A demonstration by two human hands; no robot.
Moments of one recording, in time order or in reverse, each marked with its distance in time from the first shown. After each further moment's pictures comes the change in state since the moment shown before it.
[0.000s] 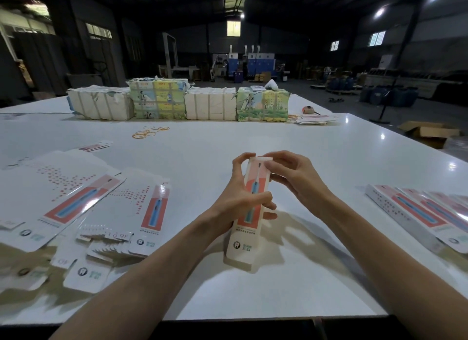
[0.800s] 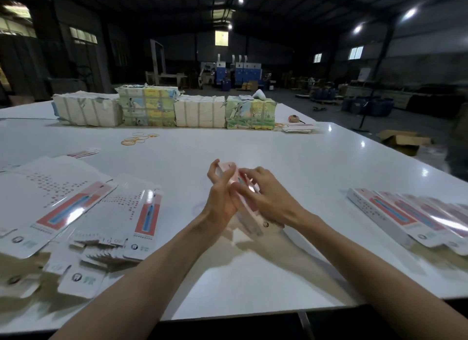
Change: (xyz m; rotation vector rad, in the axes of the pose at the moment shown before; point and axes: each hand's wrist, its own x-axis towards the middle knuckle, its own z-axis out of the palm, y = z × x) left_hand 0.008 0.000 0.002 -0.755 0.251 -0.007; right_hand -0.011 0.015 0.029 -0.854 -0.104 -0.238
